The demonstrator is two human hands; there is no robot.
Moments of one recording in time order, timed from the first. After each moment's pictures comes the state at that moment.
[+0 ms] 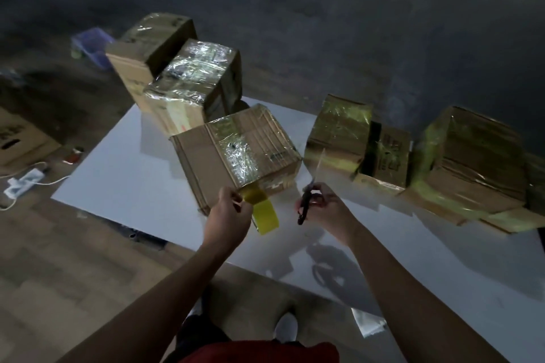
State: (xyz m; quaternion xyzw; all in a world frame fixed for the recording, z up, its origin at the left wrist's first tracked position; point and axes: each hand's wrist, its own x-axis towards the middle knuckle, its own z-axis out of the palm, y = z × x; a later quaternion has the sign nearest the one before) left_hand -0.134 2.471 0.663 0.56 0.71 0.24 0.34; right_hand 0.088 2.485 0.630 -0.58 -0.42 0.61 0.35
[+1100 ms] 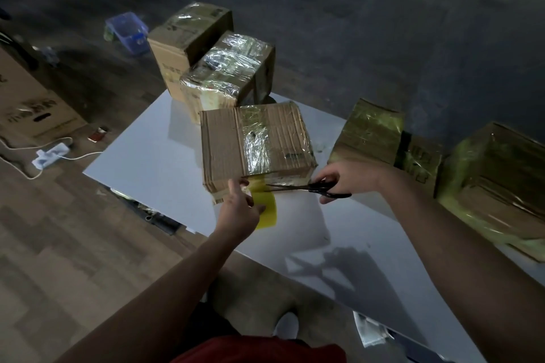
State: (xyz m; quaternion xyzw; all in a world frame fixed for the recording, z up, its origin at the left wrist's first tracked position) left_hand -0.166 2.480 0.645 0.51 0.71 0.25 0.42; right_hand 0.078 2.572 0.710 -0.50 -0.75 0.41 -0.12
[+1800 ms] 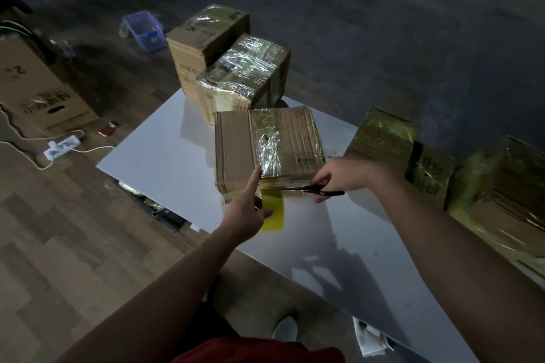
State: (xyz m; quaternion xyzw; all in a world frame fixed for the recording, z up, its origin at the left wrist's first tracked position) left_hand -0.180 2.484 0.642 0.57 0.65 0.22 0.45; right_hand 0.042 2.590 0.714 -0.49 -0.77 0.37 -0.19
